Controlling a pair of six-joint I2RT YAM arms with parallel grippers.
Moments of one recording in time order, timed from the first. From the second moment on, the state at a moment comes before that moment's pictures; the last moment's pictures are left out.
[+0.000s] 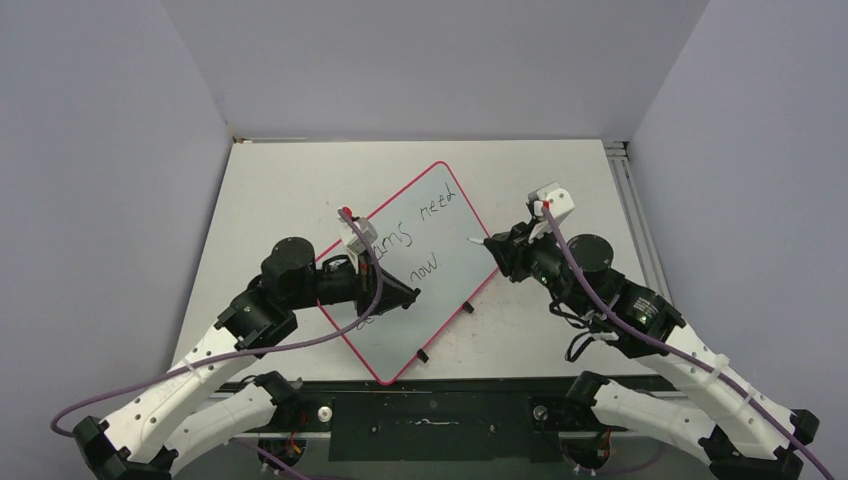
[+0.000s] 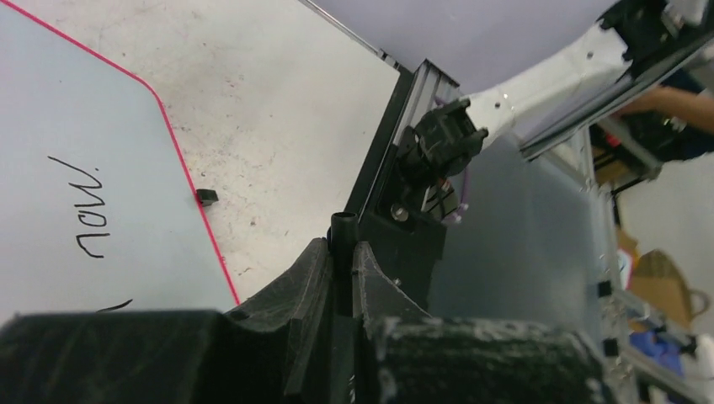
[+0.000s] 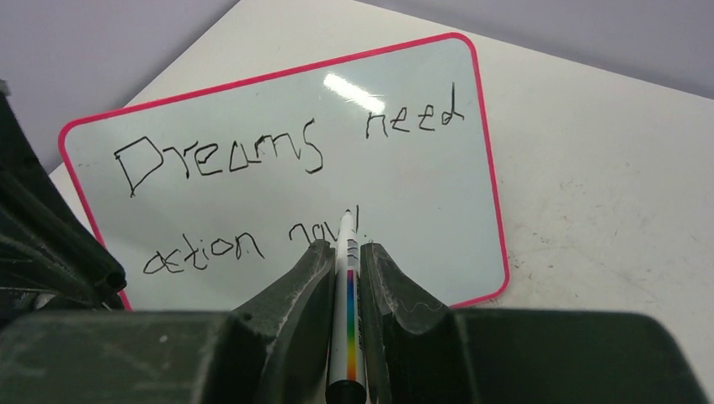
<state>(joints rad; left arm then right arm) -0.72 0.83 0.83 -0.18 0.56 -0.48 0.90 0.79 1.05 -0.45 0.28 0.20</state>
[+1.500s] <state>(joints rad) -0.92 0.82 0.68 -0.27 0.58 -0.09 0.60 0.86 0.82 -0.33 -0.88 0.44</state>
